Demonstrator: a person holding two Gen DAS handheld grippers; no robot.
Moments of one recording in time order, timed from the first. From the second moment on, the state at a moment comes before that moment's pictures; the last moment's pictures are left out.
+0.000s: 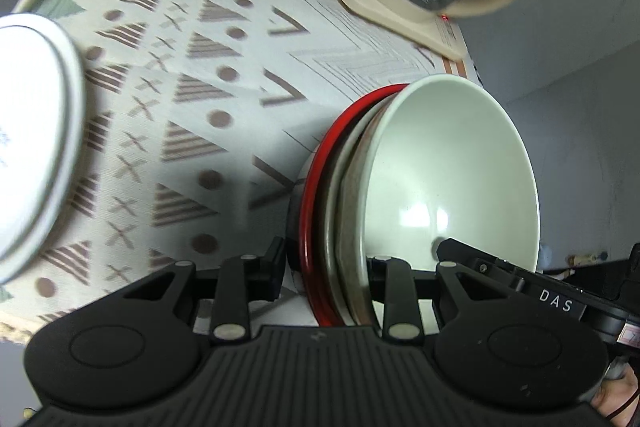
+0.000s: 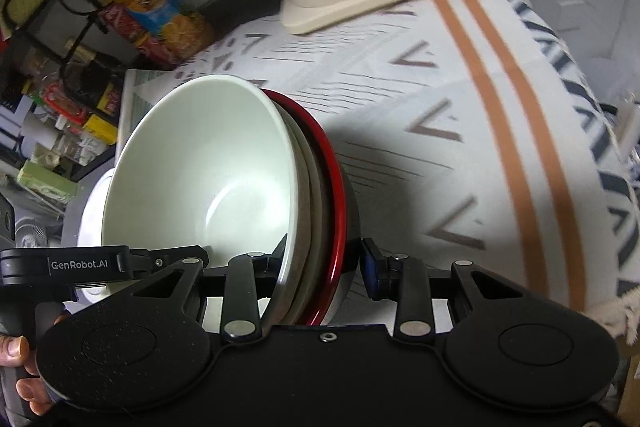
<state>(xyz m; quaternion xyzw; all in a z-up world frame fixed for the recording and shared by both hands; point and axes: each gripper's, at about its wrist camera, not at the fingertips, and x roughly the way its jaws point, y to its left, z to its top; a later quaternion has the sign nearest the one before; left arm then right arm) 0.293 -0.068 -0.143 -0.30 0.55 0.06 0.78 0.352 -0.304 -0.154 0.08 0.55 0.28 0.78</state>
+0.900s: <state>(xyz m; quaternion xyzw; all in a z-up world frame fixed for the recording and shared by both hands) 0.203 0.105 -0.101 -0.38 0.47 0.17 0.78 0.334 -0.111 -0.112 0.01 0.53 0.40 0.74</state>
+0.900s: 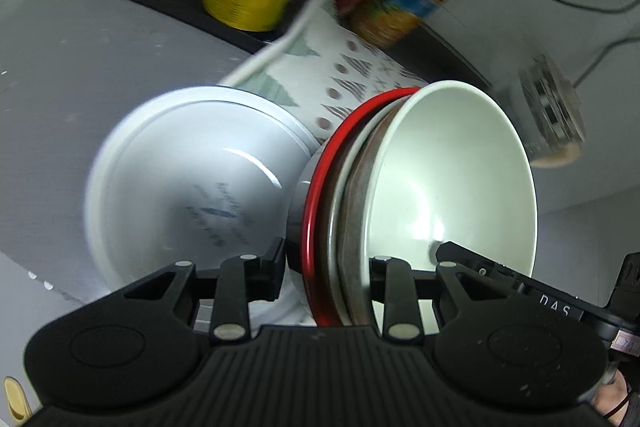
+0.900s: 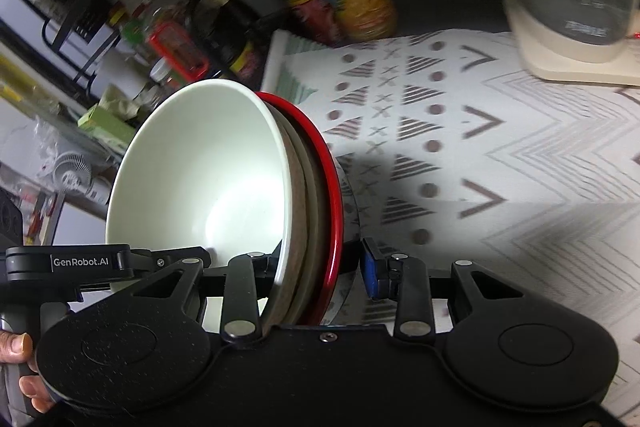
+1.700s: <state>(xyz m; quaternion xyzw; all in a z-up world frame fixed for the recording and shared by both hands) 0.156 0.179 -0.125 -0.41 0.47 0.20 0.75 0.301 -0.023 -0.137 -0.04 0.56 0.42 0.71</state>
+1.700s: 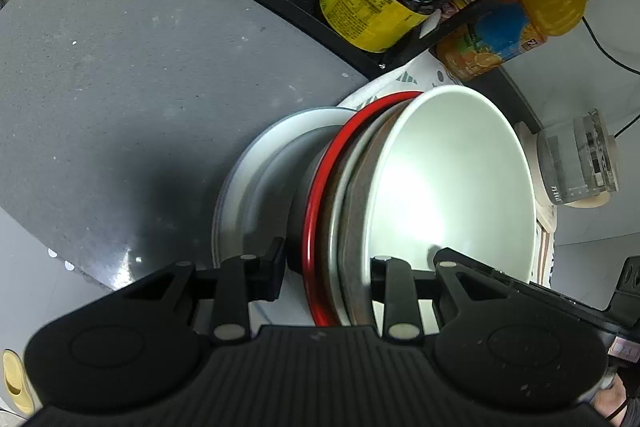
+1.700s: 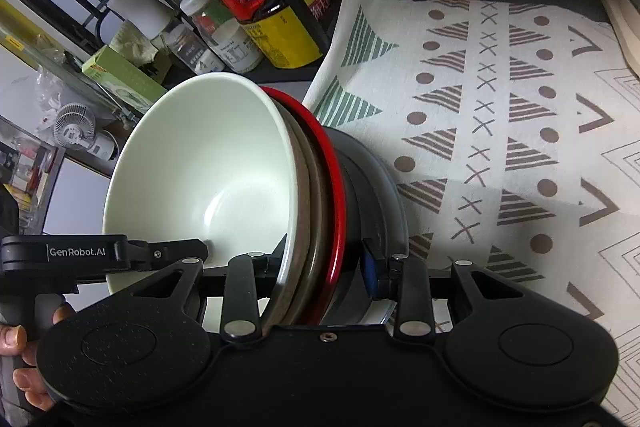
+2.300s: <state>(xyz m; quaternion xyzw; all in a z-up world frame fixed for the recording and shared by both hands) 0.159 0.186 -0.136 -0.42 0.48 0.19 0.74 0.299 -0.018 -0.146 -0.03 0.57 0.40 0.71</state>
